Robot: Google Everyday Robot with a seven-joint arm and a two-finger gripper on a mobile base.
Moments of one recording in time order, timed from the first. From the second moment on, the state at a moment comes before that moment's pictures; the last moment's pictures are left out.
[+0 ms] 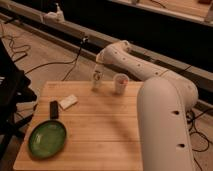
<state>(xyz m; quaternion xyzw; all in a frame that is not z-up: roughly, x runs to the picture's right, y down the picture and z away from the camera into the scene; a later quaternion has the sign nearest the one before) -0.001 -0.189 0.929 -0.11 -0.13 0.75 0.64</state>
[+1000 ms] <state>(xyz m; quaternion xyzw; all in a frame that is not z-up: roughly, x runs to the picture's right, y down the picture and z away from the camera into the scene) -0.008 -0.192 0.941 -0.07 -0.16 0.72 0.67</state>
